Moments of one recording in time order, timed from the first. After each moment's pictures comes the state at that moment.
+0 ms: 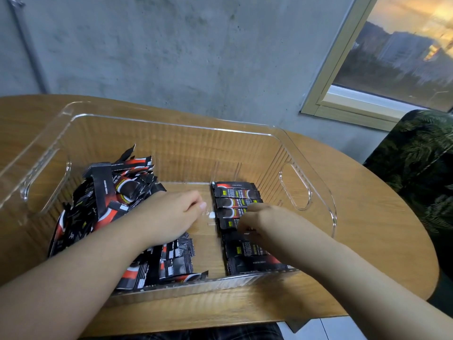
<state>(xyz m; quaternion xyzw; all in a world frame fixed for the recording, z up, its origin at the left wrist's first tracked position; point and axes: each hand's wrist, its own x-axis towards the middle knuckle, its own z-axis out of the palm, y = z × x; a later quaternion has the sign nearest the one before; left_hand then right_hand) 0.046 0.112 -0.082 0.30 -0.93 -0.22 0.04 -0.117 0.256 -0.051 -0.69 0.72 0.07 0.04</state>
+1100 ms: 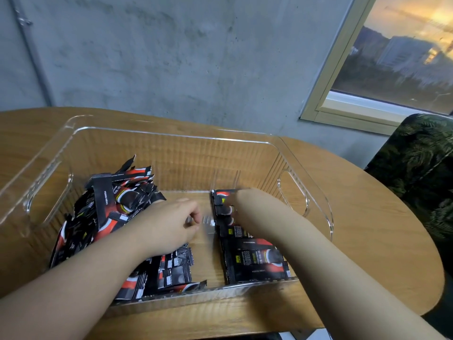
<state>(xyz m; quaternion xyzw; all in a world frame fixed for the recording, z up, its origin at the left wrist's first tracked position) 0.045 0.112 -0.083 0.27 -0.94 -0.18 0.06 -0.120 0.199 -0.055 -0.62 0.78 0.04 0.05</state>
